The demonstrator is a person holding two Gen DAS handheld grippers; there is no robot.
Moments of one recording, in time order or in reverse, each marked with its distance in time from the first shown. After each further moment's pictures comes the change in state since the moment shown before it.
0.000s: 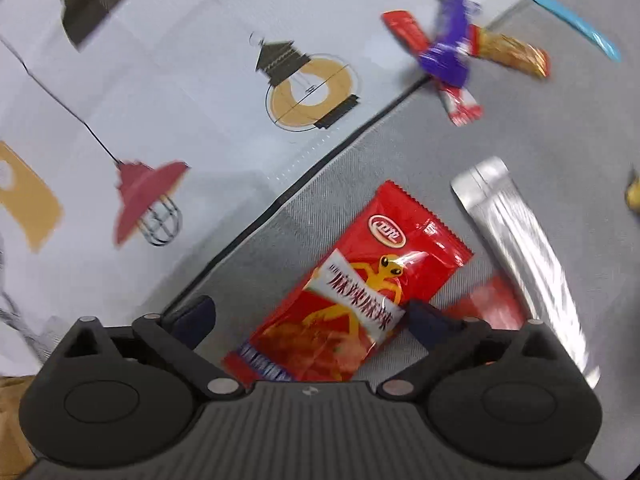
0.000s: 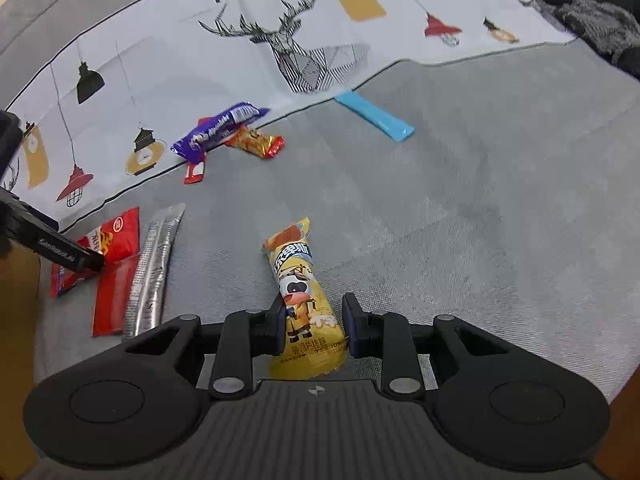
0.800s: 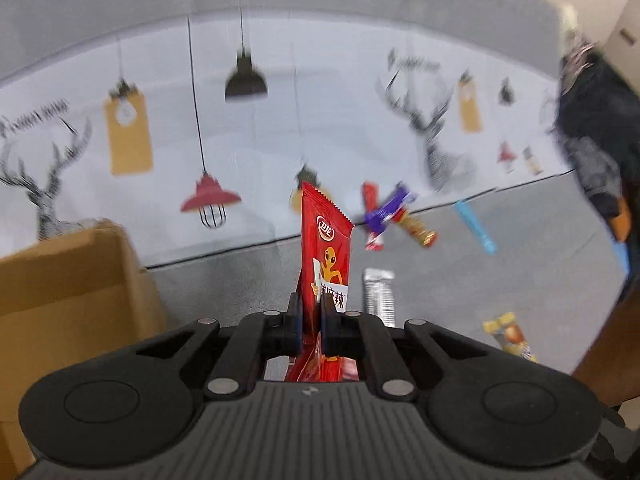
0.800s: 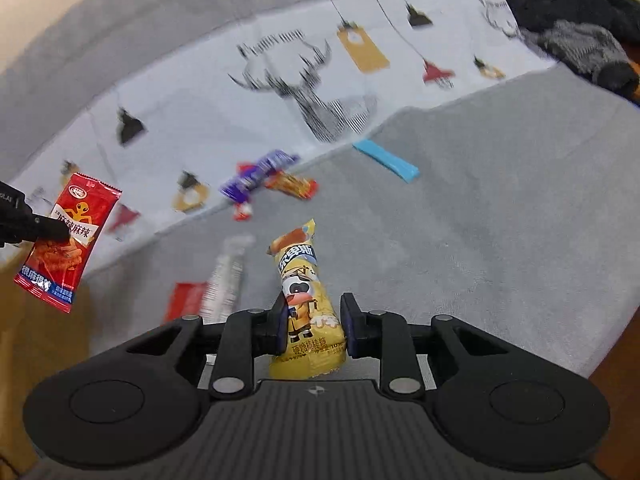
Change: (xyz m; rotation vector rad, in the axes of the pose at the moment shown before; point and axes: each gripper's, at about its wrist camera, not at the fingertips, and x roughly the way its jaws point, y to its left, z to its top) left arm -0.210 0.047 -0.112 -0.447 -0.362 -0.228; right arm -0.104 0.042 -0.011 0.013 -0.158 0.053
